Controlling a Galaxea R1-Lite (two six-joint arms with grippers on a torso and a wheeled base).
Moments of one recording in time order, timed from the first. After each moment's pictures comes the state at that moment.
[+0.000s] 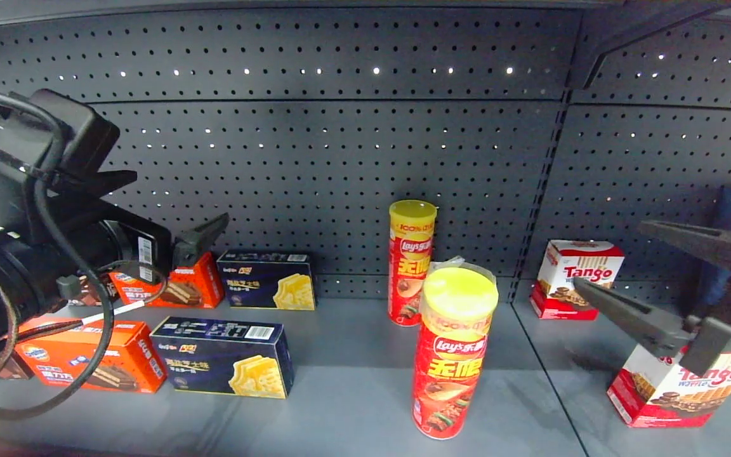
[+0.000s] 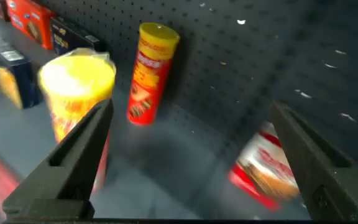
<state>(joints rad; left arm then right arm) -0.35 1.31 -0.74 -0.52 0.18 0.32 0.61 1.15 -0.54 -0.63 -0.07 -0.27</state>
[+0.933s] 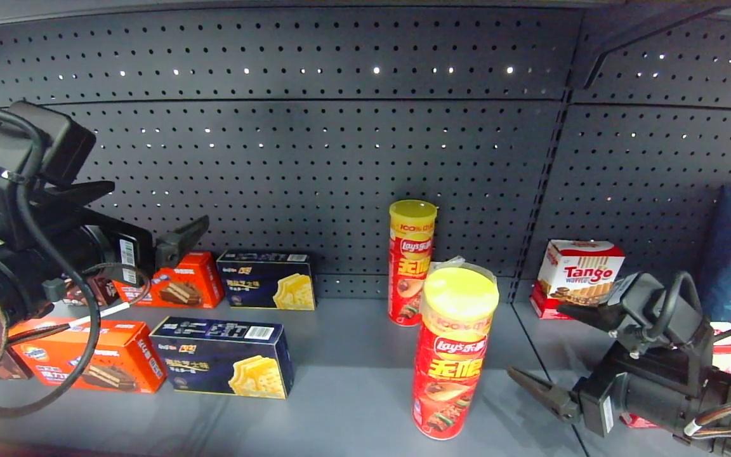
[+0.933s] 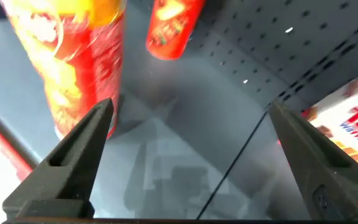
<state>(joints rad) -0.28 1.30 -0.71 -0.53 0.18 0.27 0.64 1.37 -0.39 -0.71 -0.08 -0.28</state>
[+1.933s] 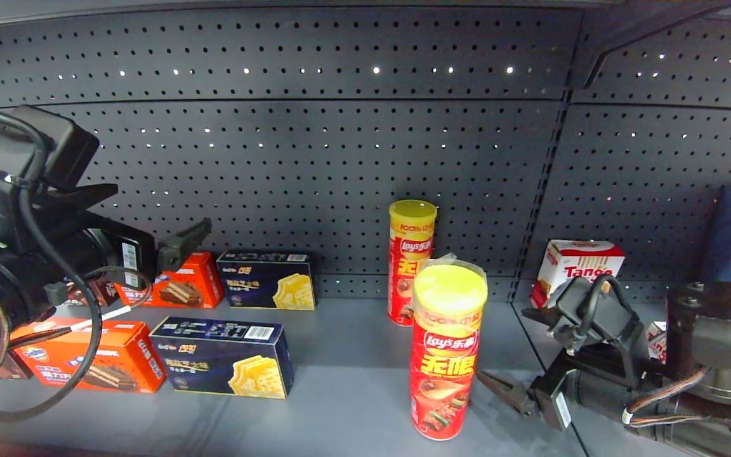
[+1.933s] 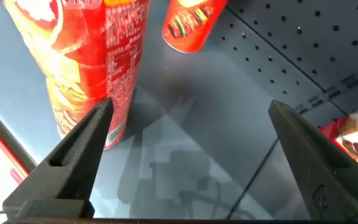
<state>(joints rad) -0.28 1.30 -0.70 -0.53 0.18 0.27 0.68 1.50 -0.46 -0.72 -0.08 -0.29</state>
